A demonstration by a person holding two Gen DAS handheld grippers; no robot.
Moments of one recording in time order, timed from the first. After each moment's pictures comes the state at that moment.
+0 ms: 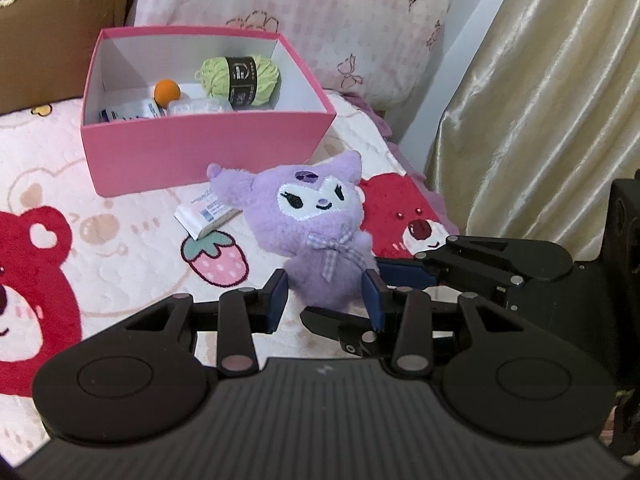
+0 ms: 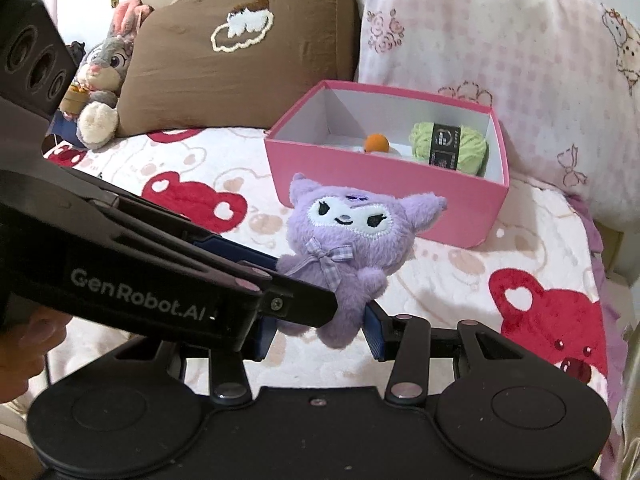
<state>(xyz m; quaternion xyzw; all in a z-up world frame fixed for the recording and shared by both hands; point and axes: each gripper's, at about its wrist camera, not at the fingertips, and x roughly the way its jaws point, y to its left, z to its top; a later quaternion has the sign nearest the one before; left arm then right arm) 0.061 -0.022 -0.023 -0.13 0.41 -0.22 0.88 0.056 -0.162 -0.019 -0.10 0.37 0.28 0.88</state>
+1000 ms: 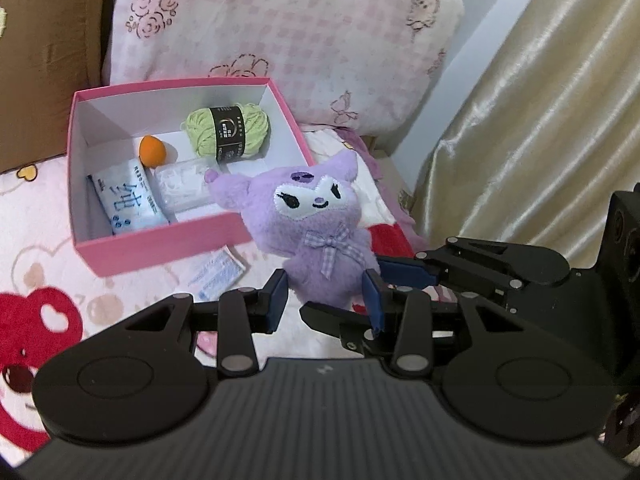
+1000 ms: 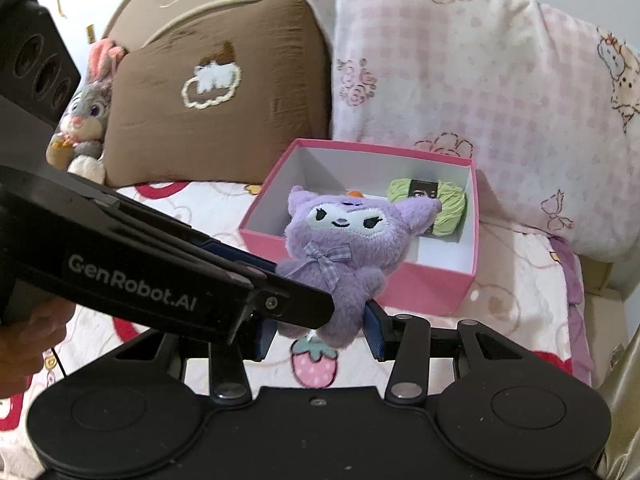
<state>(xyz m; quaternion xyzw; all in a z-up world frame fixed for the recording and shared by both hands) 0.161 -0.024 0.053 -0.13 0.45 -0.22 0.86 0.144 -0.161 0.049 -0.07 0.39 0.27 0.88</state>
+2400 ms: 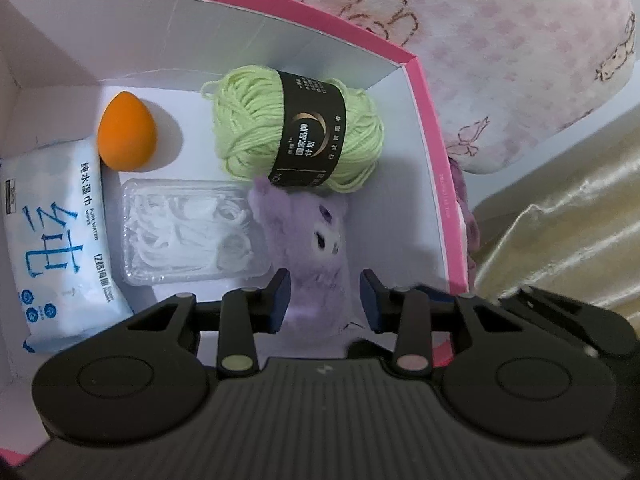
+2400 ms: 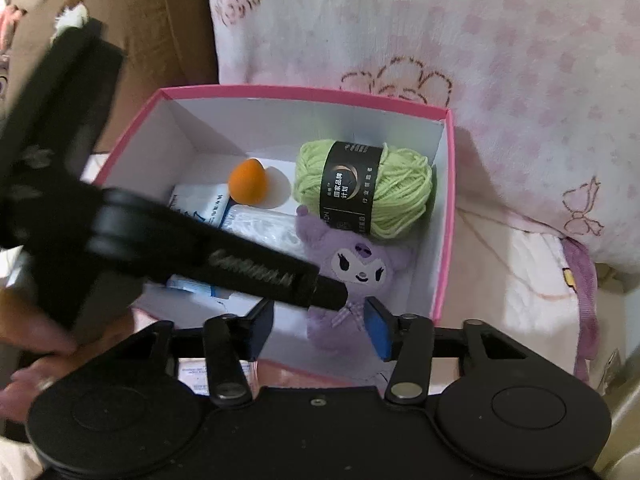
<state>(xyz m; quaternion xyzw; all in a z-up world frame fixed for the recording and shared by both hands) 0.365 -0.027 -0.091 -0.26 0.53 -0.17 0.79 0.312 -0.163 -0.035 -0.10 0.48 0.22 0.84</state>
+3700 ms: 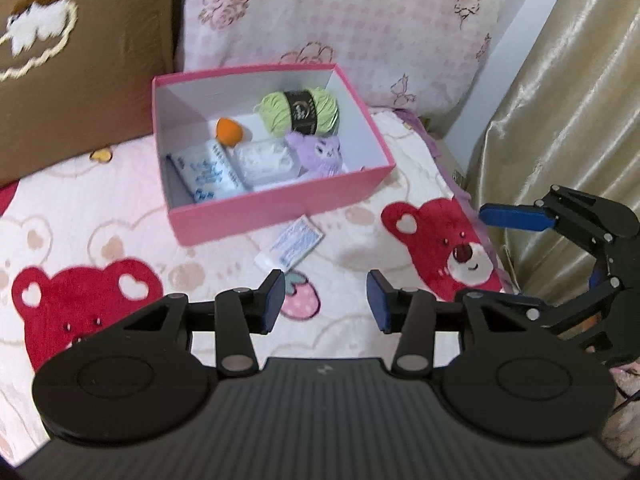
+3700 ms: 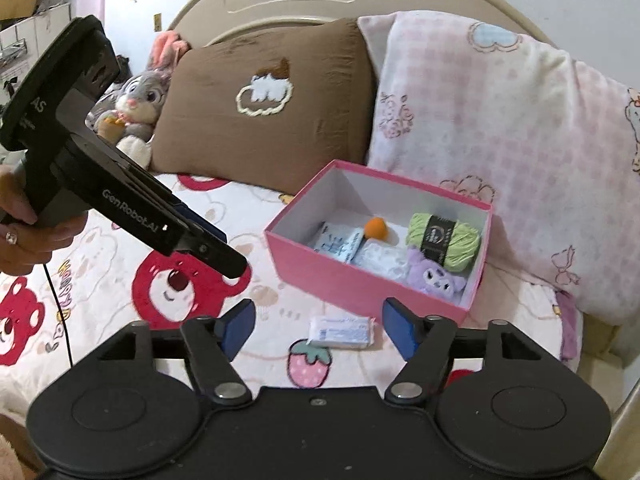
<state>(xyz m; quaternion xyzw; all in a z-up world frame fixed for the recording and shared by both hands) 0.117 0.027 0.060 -0.09 0.47 -0.16 0.86 0.094 -0.191 0.057 -0.12 0.33 0.35 0.87</state>
